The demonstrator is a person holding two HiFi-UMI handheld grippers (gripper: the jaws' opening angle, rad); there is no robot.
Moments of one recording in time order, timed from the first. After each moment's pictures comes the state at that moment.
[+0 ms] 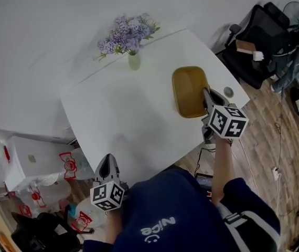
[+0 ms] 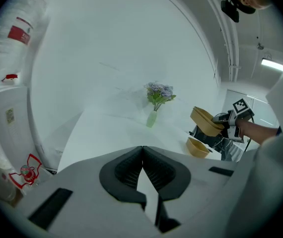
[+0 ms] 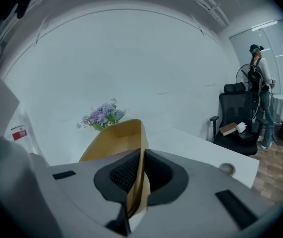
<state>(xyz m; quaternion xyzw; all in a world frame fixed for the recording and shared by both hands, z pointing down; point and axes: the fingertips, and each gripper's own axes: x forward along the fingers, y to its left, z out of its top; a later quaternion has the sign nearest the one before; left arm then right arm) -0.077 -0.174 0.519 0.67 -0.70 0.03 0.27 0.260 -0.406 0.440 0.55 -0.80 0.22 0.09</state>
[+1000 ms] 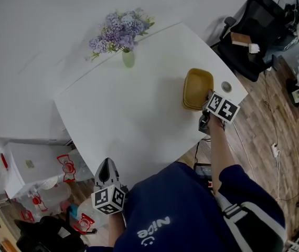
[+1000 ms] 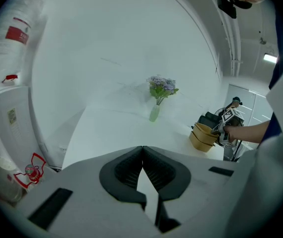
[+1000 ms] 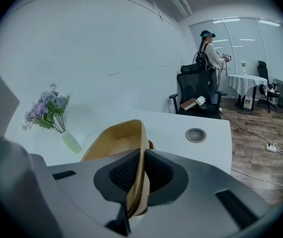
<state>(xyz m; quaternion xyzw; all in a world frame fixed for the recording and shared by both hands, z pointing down) -0.082 -0.171 0.539 0.66 -0.70 0.06 0.28 0.343 -0.436 0.551 0.69 -0.63 0.34 0.11</state>
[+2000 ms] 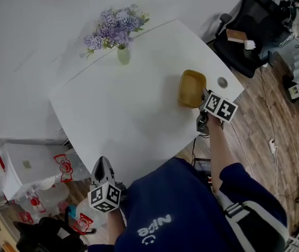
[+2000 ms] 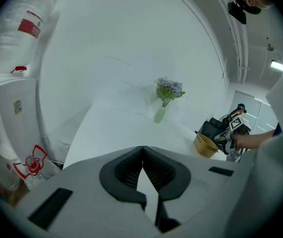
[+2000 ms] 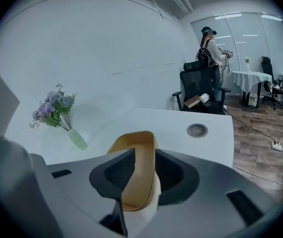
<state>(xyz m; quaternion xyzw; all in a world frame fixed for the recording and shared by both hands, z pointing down) -0.095 -0.166 0.548 0.64 -0.71 0.03 0.29 0.339 -0.422 0.559 0.67 -0.65 0.35 0.10</state>
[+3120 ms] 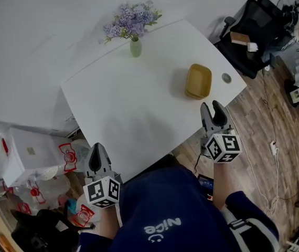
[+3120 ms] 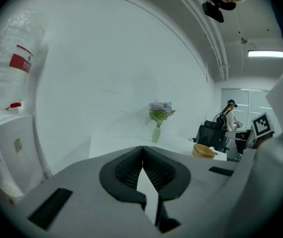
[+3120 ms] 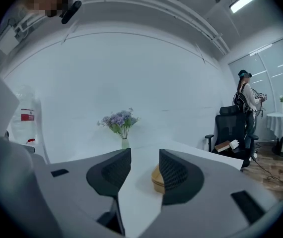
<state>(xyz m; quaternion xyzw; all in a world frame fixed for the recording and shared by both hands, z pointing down) -0.126 -0.137 0.460 0.68 -0.72 0.02 0.16 0.245 -0.269 0.440 0.58 -0.81 0.10 0.04</state>
